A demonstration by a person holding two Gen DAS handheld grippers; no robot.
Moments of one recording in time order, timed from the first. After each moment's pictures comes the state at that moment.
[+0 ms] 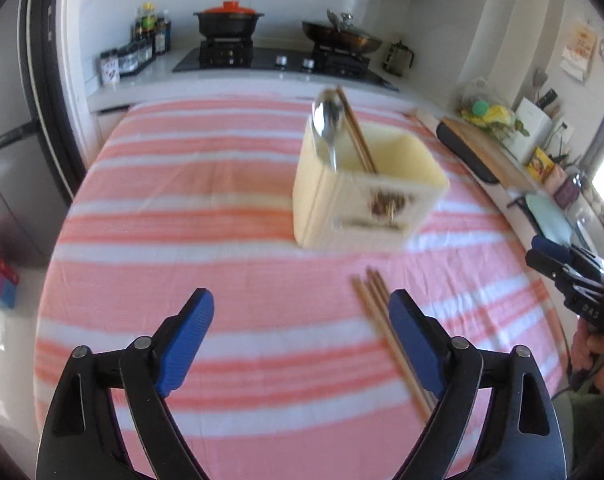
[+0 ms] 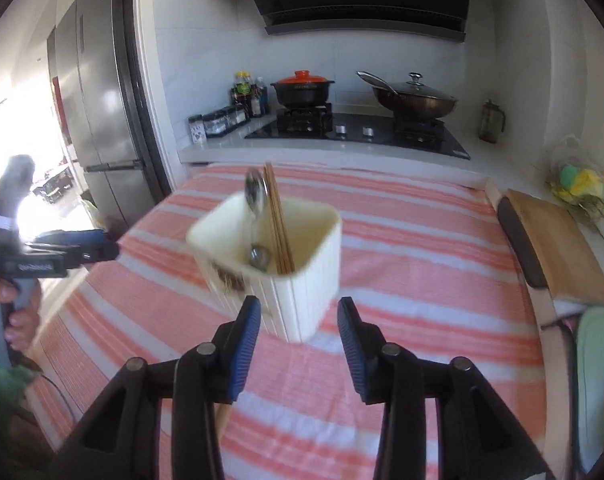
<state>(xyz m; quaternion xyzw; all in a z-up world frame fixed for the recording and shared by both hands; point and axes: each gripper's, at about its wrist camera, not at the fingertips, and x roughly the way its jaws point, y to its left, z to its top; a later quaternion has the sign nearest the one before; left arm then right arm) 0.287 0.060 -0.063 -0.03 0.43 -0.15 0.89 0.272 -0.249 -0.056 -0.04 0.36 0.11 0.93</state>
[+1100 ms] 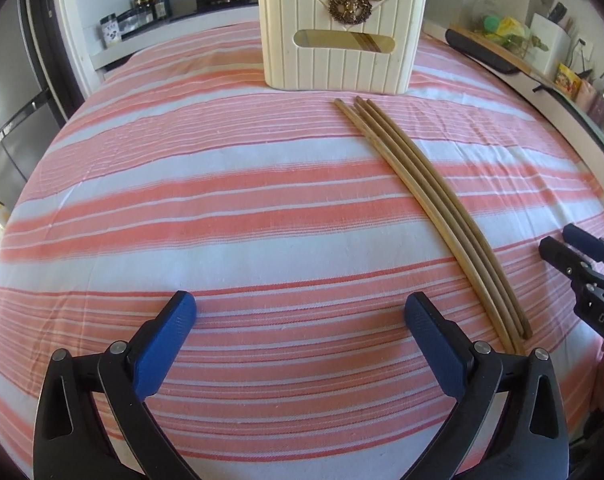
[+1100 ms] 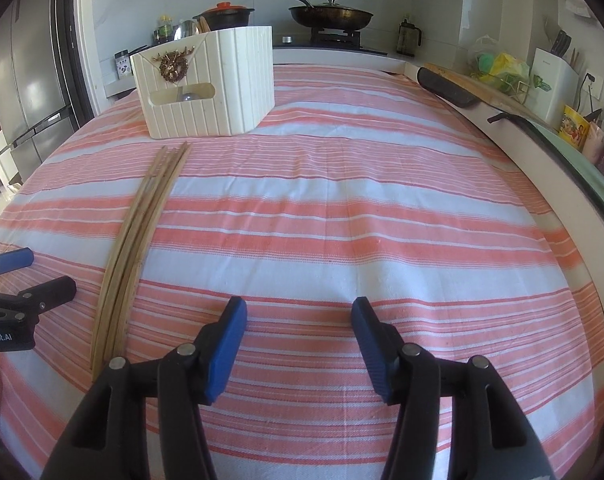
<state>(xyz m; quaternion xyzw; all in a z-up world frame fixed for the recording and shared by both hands) 0.220 -0.004 -0.181 0.04 0.46 -0.09 0.88 0.187 -0.243 -0.188 -0.01 0.42 -0.01 0.91</state>
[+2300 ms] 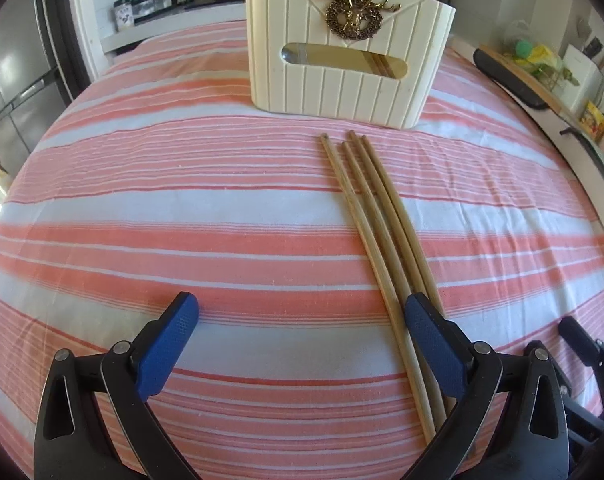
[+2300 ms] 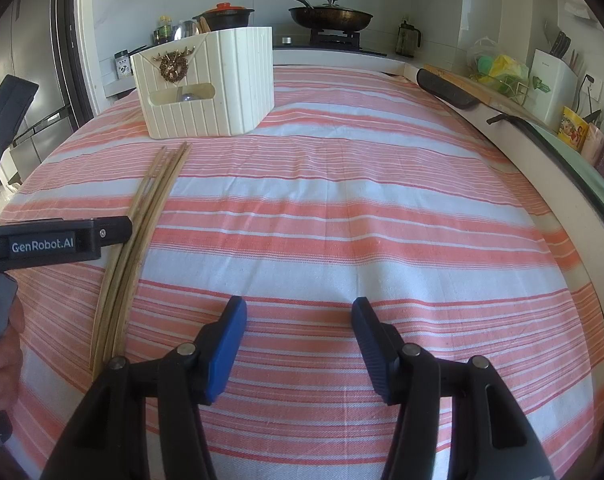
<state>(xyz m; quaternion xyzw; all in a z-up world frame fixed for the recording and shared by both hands) 0.270 -0.044 -0.176 -0.01 0.47 -0.05 0.88 0.186 -0.242 -0.189 -0.01 0.41 -0.01 0.91</state>
